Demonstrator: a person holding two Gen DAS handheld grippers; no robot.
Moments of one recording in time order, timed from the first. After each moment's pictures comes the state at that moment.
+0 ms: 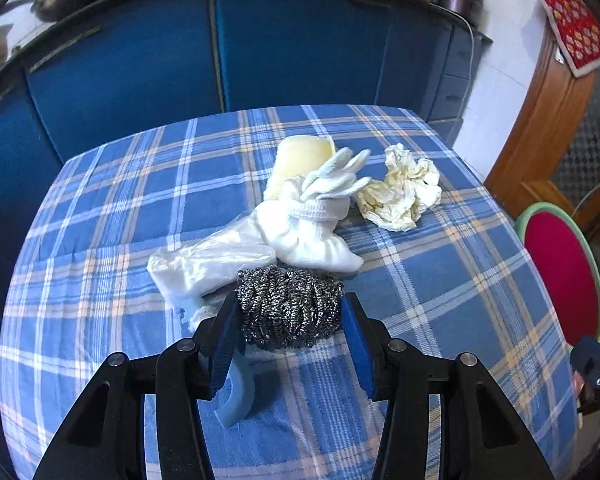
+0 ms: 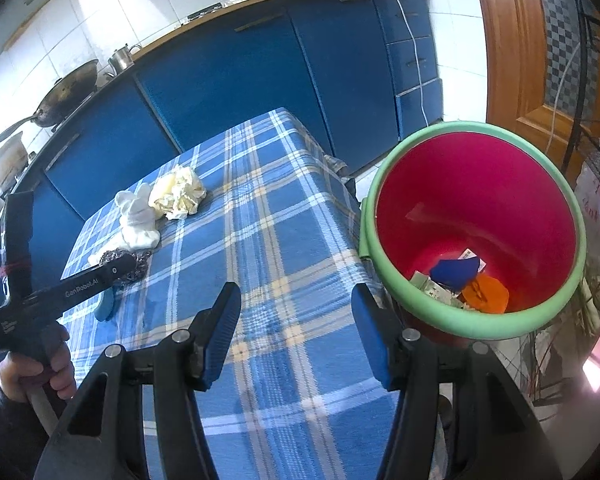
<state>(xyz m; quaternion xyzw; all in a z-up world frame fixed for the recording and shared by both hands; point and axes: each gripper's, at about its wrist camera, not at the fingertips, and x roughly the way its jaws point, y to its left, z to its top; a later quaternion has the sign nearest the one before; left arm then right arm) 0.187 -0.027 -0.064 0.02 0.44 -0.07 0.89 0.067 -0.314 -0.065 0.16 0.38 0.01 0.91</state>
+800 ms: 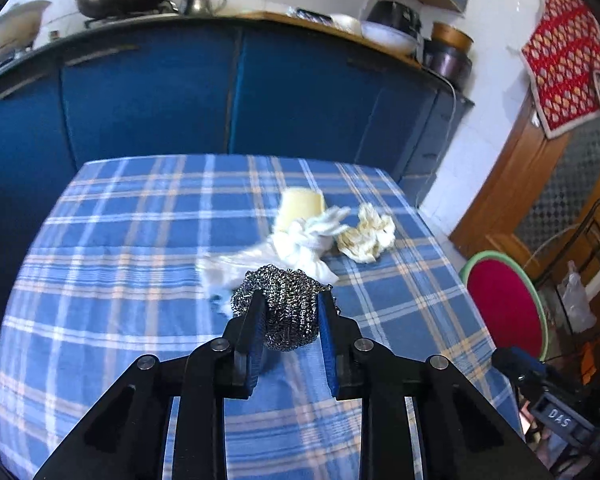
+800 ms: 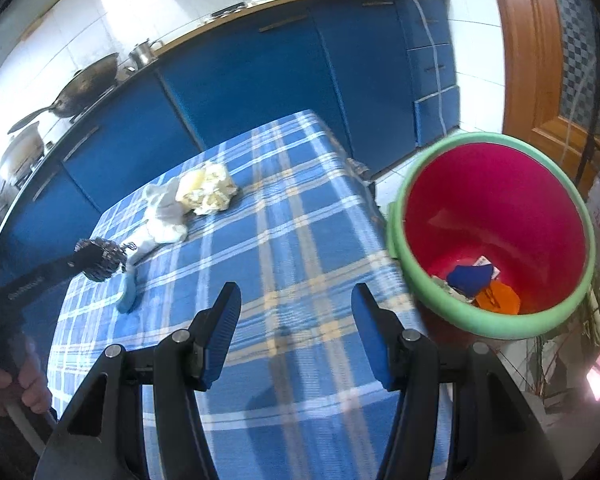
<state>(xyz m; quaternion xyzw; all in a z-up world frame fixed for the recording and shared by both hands) 0.131 0.022 -0.012 -0.08 0.37 -0.10 0.92 0.065 -0.286 -0.054 0.15 0.38 0.05 0.91</state>
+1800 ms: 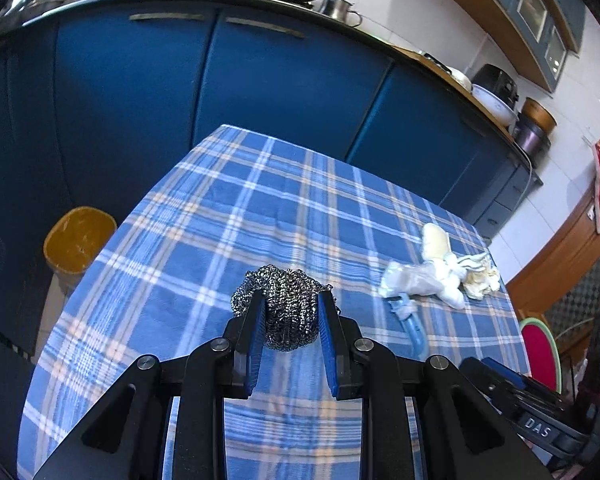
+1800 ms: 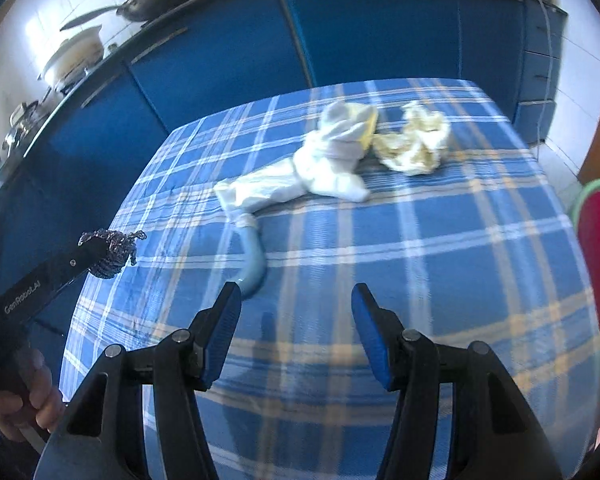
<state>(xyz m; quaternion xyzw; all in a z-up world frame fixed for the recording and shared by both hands) 0.105 0.161 -0.046 -0.19 0.36 0.02 0.91 0.123 -0.121 -0.071 0.06 0.45 0.17 0.88</state>
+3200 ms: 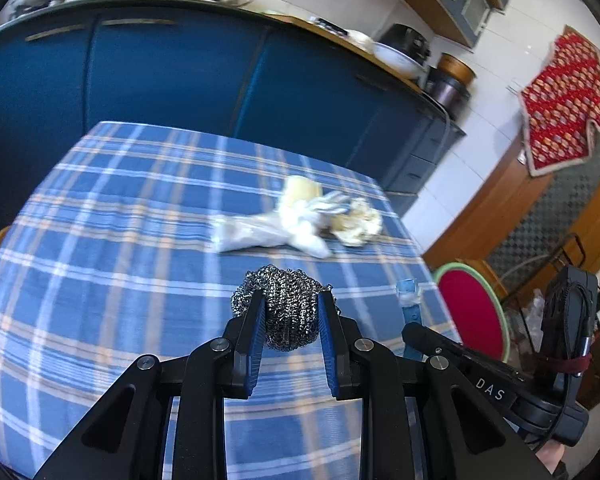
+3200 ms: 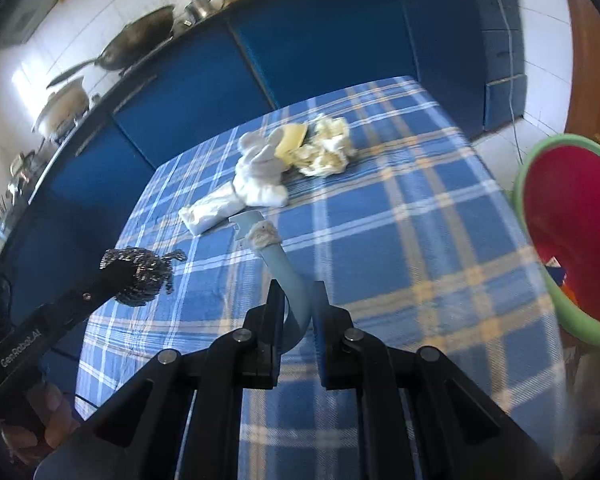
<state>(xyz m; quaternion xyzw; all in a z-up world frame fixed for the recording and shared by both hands) 0.093 0.045 -0.022 -0.16 0.37 -0.13 0.91 0.085 -0.216 -0.055 0.14 0.42 0.14 0.89</state>
